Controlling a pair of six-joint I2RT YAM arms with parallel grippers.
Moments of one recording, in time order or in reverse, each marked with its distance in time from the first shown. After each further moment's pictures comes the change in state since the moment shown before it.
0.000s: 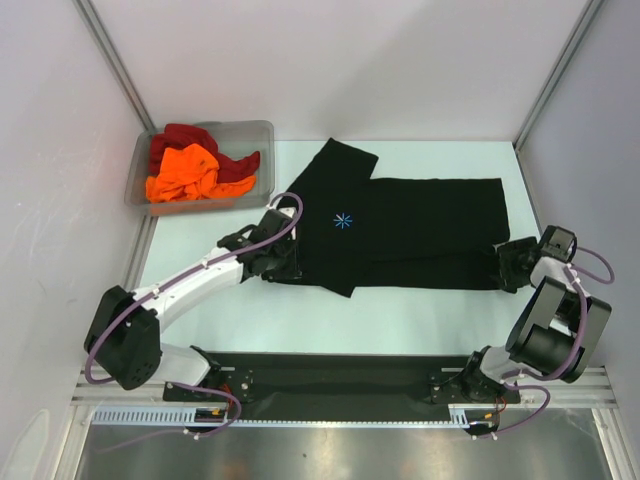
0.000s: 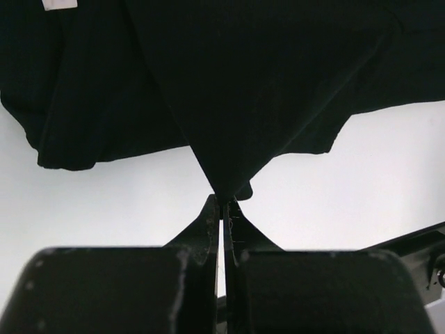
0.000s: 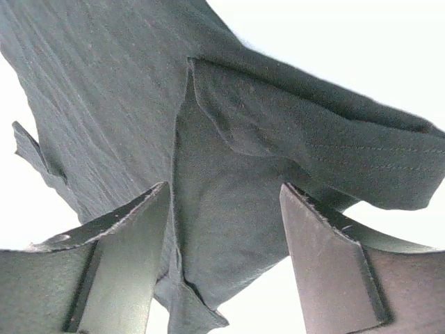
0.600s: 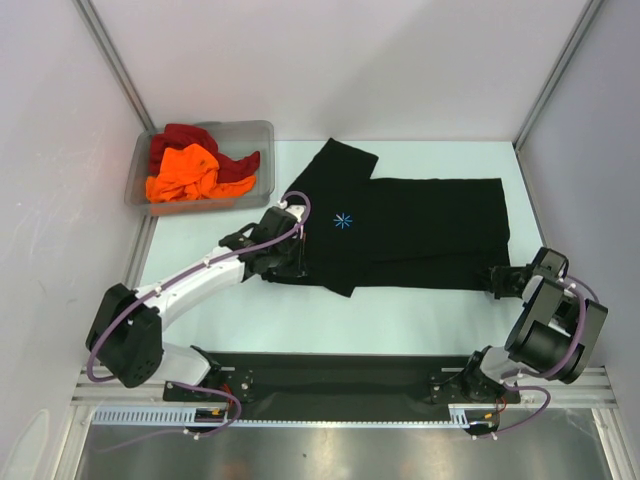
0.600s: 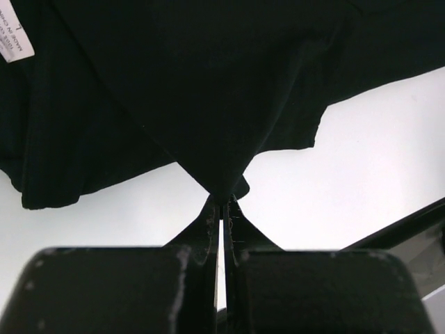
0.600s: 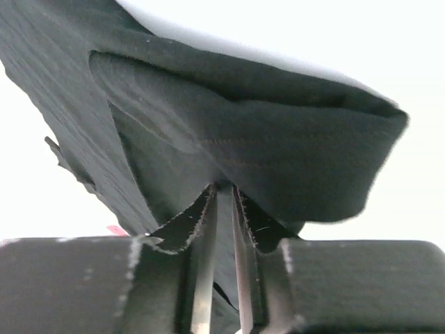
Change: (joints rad) left arm -0.002 0.005 -0.011 0.087 0.079 0.135; right arm -0.054 -0.011 -0.200 0.189 -0.082 0.168
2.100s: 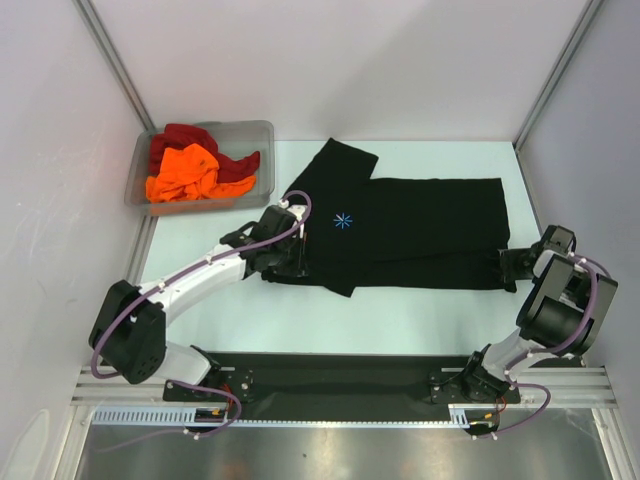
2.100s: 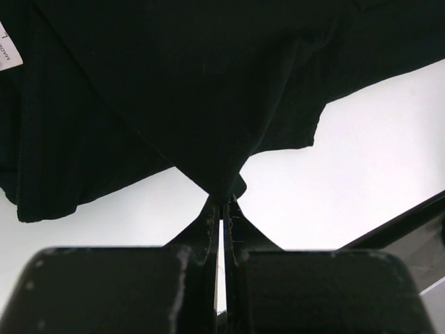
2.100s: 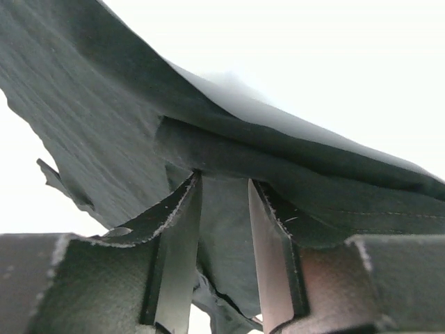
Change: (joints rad) left arm 0.024 0.025 0.004 0.013 0.051 0.034; right arm 0.019 0.176 0.242 -0.121 0.094 -0.042
